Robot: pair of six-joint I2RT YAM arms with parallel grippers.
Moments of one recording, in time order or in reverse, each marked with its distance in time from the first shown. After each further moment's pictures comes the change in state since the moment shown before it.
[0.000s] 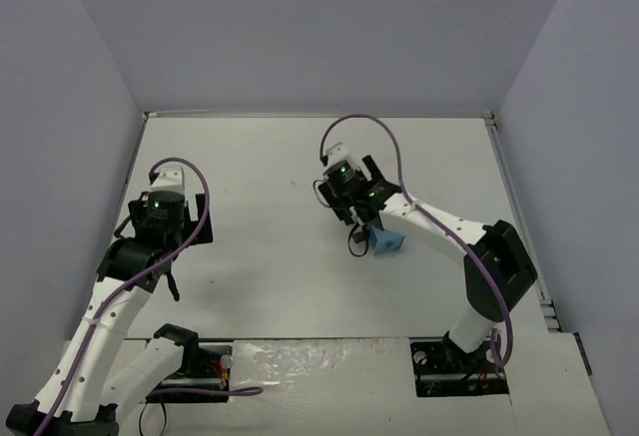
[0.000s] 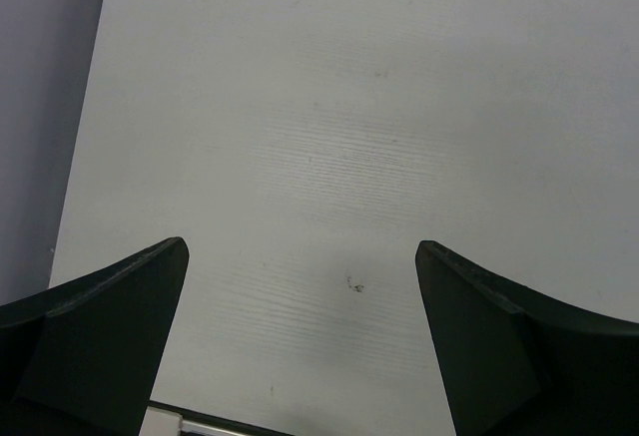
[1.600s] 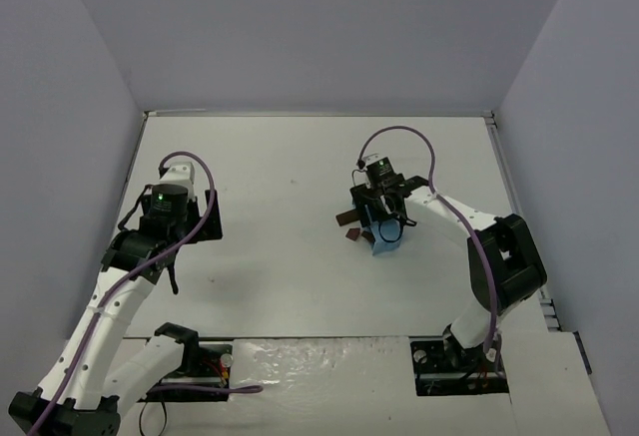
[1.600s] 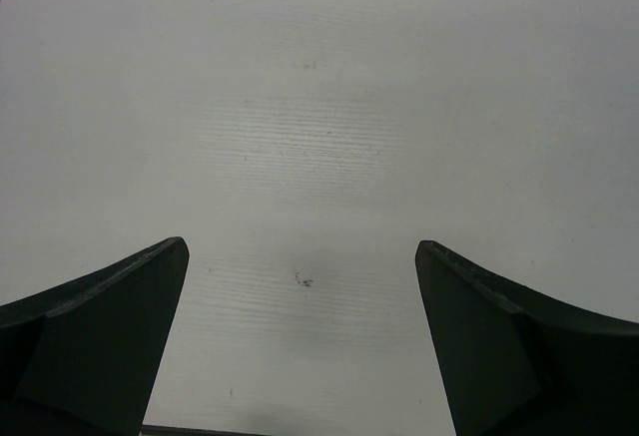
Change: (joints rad) left arm 0.000 0.056 0.025 0.022 0.148 -0.019; right arm -0.302 -0.039 -0.137 -0.042 -0.506 0.142
